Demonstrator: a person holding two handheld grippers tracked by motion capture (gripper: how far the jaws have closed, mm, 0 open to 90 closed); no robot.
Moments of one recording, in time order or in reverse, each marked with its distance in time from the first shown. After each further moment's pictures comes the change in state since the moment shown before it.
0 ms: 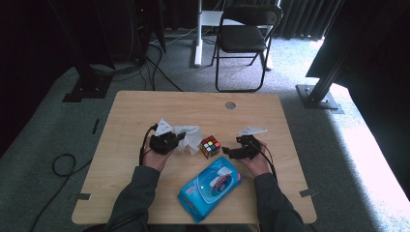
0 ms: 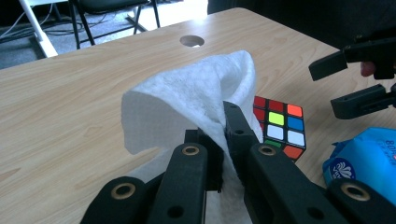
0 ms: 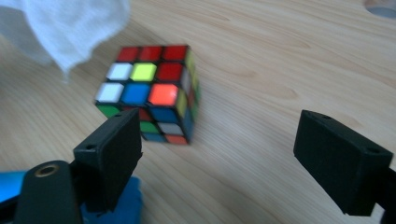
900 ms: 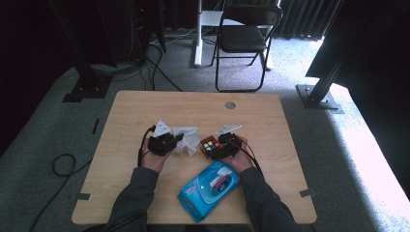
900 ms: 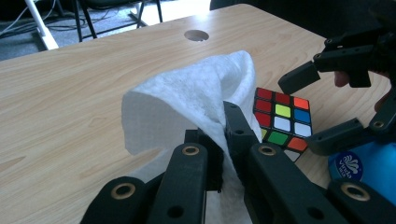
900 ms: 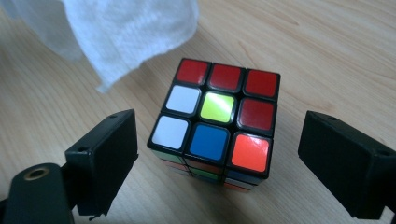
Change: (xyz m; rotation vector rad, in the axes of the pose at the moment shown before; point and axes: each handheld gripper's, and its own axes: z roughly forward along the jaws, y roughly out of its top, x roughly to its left) left arm 0.004 -0.006 -0.002 0.003 0.008 -0.015; right arm 0.037 0.024 0.044 0.109 0.049 -0.138
